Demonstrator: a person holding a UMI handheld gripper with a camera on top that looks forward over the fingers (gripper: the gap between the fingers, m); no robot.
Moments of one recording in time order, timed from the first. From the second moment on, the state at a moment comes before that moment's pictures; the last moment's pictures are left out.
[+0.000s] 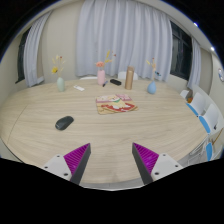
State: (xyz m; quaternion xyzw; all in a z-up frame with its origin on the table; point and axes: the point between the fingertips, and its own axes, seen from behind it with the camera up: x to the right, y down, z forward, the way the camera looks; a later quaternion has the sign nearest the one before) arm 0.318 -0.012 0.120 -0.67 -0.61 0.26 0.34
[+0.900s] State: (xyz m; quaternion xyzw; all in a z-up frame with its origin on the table) arm 0.272 -0.225 0.076 -0.62 -0.66 0.33 0.28
